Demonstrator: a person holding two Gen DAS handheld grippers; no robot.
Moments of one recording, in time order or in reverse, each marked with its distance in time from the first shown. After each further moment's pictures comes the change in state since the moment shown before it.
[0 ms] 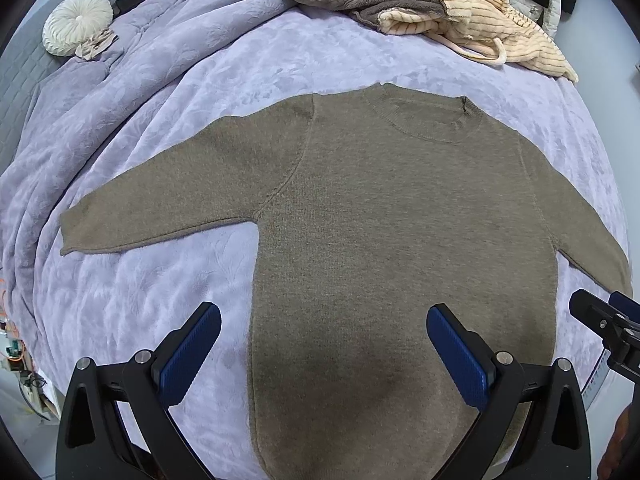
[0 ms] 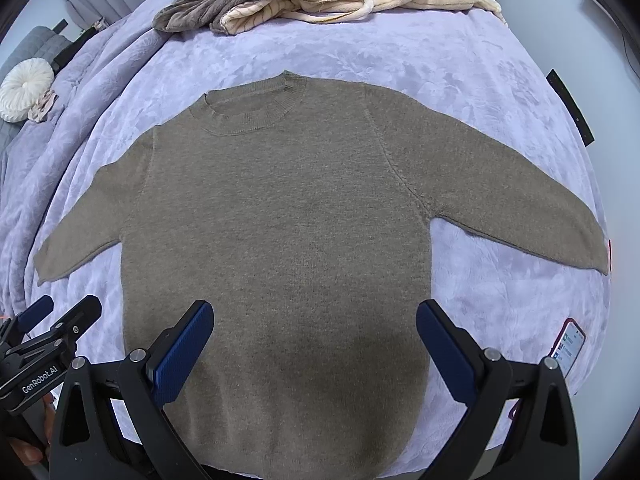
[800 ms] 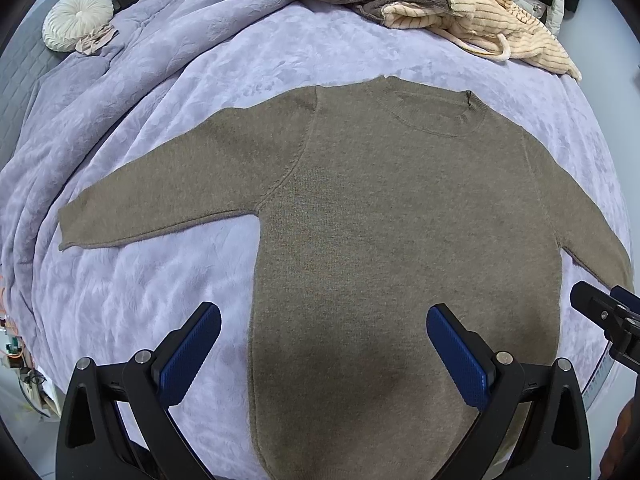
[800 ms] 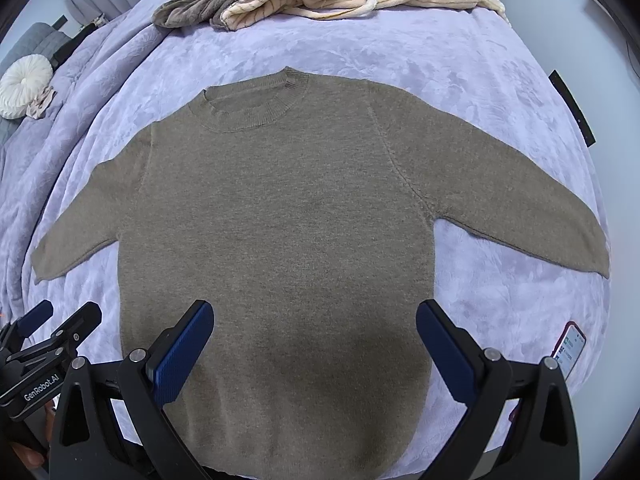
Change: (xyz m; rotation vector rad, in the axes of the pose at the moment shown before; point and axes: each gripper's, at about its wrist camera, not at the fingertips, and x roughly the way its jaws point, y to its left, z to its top) left arm 0.005 -0.002 0.001 -0.002 0.019 0.006; right arm 0.006 0.006 0.004 0.000 0.012 -0.011
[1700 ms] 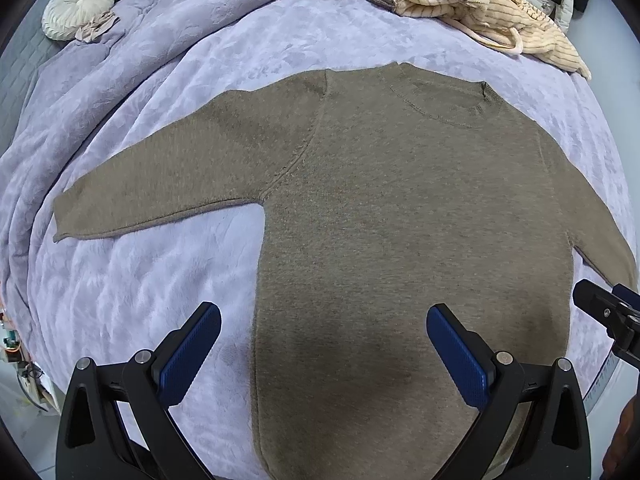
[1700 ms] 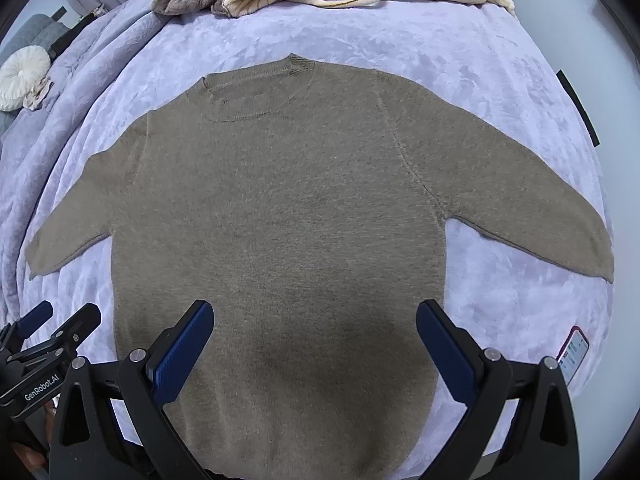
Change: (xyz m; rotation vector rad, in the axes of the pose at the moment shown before) left arm 0.021 0.012 0.000 -0.021 0.038 0.001; right arm 0.018 0.008 0.005 -0.022 0.039 -0.011
